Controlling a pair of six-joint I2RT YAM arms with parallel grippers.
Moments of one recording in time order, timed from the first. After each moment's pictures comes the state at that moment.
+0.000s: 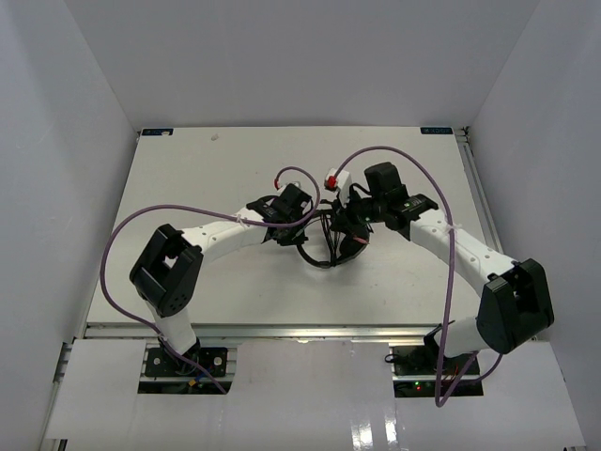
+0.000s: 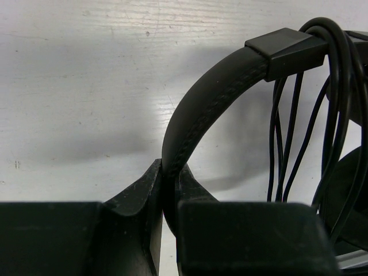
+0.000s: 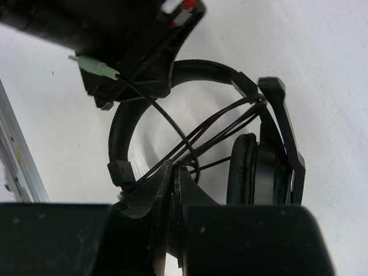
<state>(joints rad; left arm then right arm) -0.75 1.76 1.22 -0.46 -0.14 -0.71 0.55 1.42 1.08 -0.40 -0.55 -0.38</state>
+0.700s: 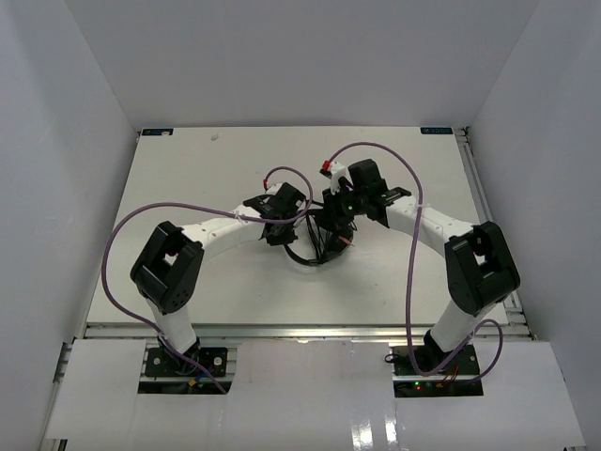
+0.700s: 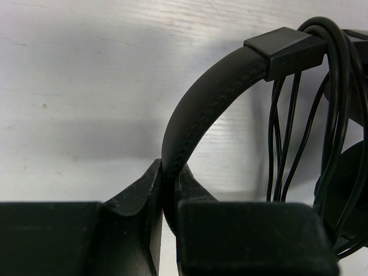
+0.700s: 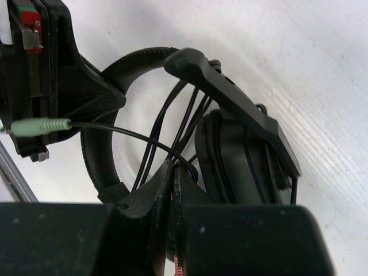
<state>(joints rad) -0.71 1.77 1.22 -0.54 -0.25 -0.74 0.53 1.67 1.14 -0.23 -0.48 0.00</state>
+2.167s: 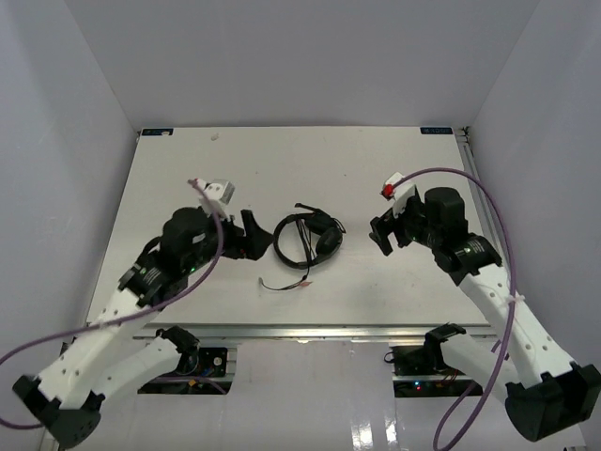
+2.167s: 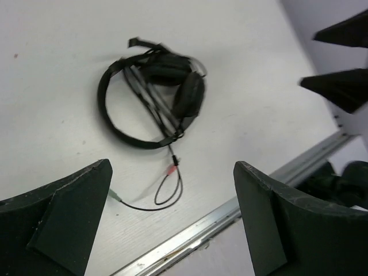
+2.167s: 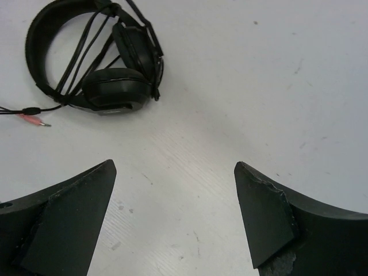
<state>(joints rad) -0.64 0.83 0.92 -0.50 0.01 -0.44 0.38 0.93 0.87 -0.48 -0.29 -0.33</state>
